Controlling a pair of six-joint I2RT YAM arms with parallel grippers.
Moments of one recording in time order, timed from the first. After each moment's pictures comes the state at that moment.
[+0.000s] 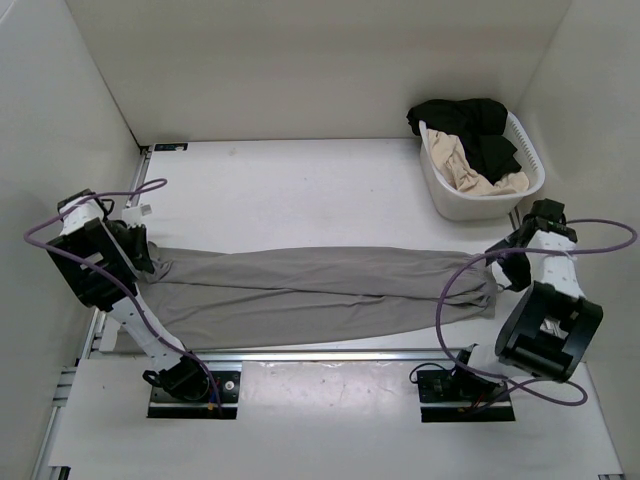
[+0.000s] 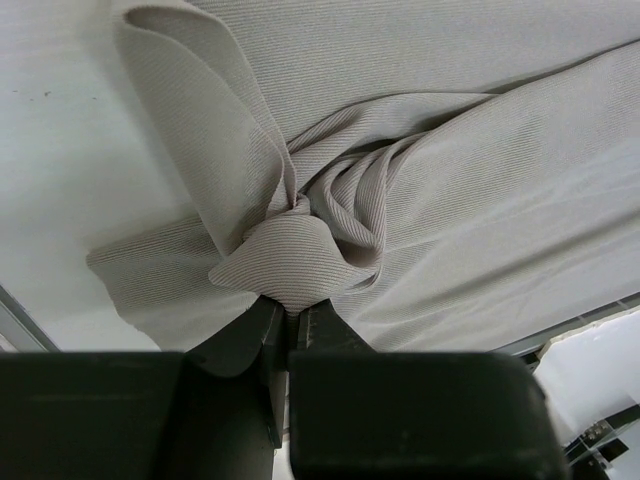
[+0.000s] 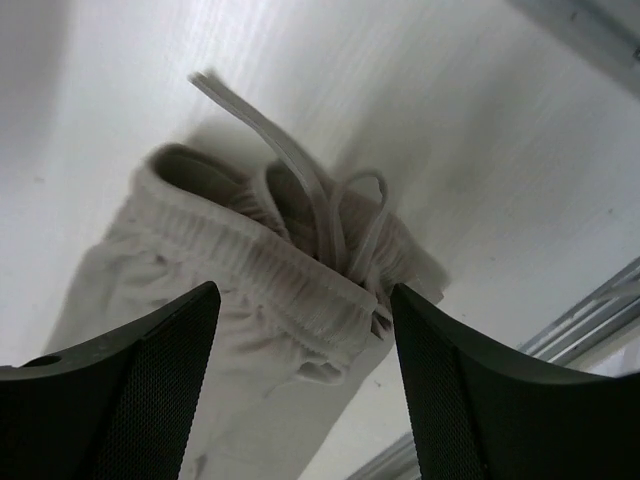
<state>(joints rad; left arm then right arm) 0.61 2.02 1.52 -1.16 0.34 0.65 -0.41 1.36 0.98 -0.81 0.09 0.58</state>
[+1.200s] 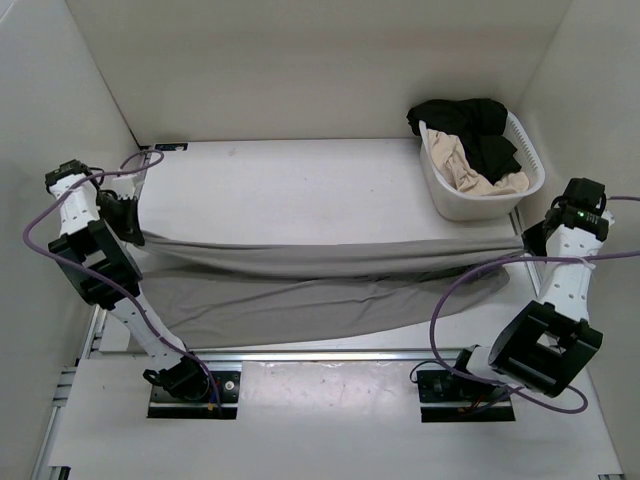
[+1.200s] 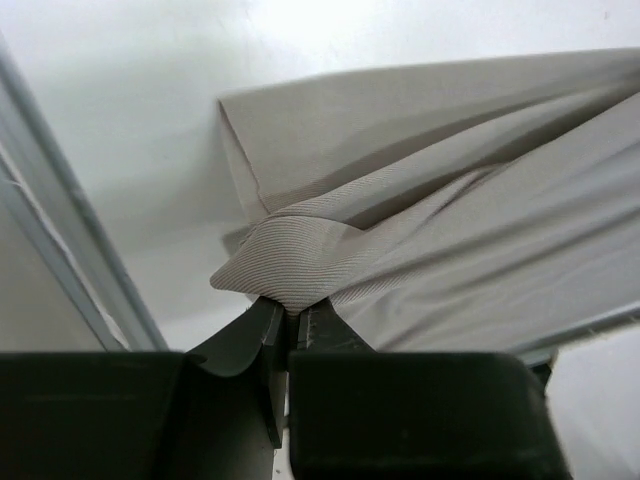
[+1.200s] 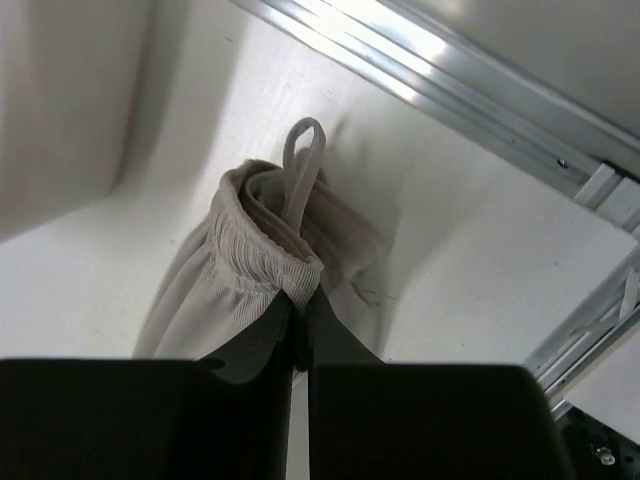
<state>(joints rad) 0.57 2.01 1.81 -1.27 0.35 0.66 -0.48 1.31 1.22 -0.87 0.12 0.55</state>
